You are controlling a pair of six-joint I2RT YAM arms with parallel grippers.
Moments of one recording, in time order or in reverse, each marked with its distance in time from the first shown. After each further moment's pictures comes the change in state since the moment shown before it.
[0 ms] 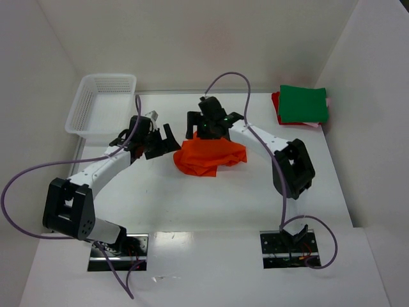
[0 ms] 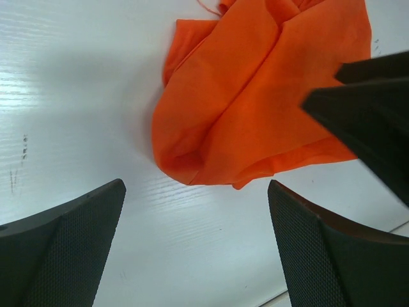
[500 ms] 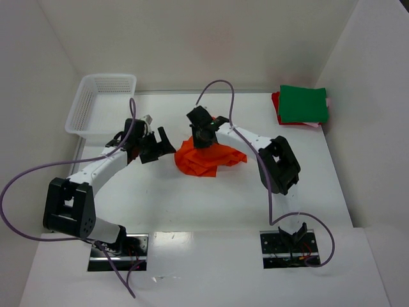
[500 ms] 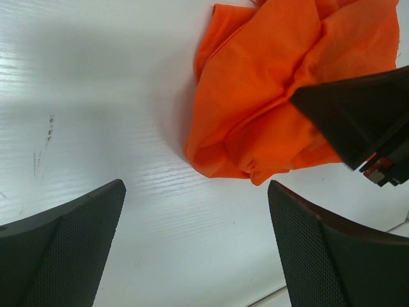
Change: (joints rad) left arm 0.073 0.003 -0.043 -0.014 0.049 0.000; right arm 0.080 0.182 0.124 -0.148 0.156 -0.034
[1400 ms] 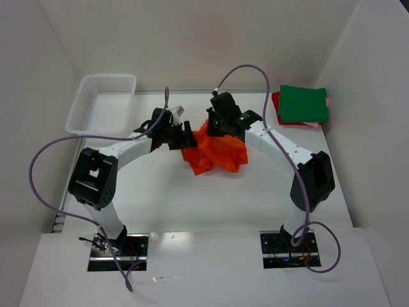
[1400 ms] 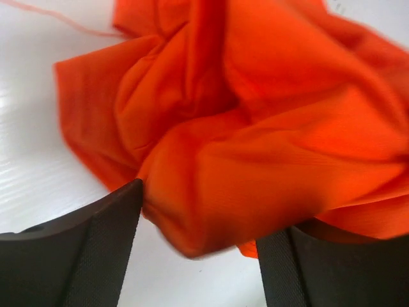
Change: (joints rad) left arm -0.147 0.322 0.235 0.158 0.134 0.086; right arm -0.080 -0.347 -0.129 0.024 -0.051 0.000
